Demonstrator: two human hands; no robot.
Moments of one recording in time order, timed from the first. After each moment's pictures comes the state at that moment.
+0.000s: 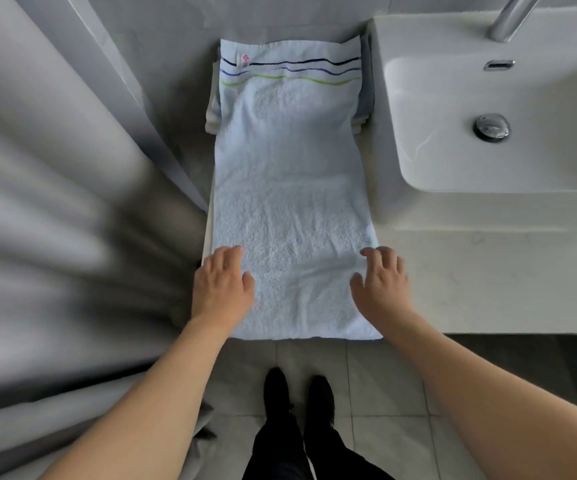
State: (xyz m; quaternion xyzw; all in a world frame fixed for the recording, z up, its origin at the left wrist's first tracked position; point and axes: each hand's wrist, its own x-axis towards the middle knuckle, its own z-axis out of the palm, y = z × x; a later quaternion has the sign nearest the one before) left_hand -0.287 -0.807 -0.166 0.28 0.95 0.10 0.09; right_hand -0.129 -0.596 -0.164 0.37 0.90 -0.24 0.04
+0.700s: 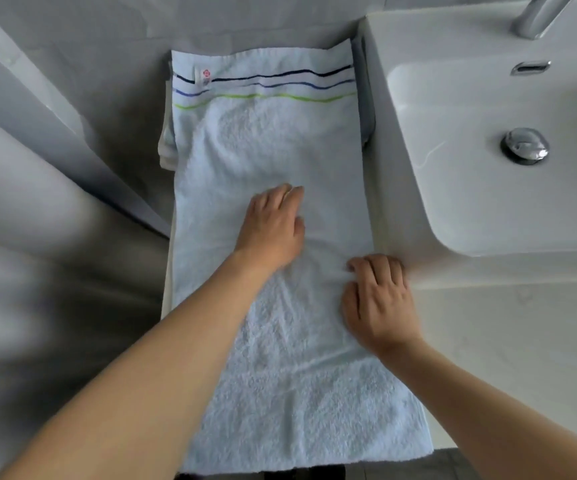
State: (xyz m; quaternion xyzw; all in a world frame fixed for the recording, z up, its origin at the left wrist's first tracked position) left_hand -0.419 -0.601 -0.199 0.46 0.88 0.11 0.06; right_hand -0.214 -0.534 -0.214 0.27 0.94 -0.13 -0.16
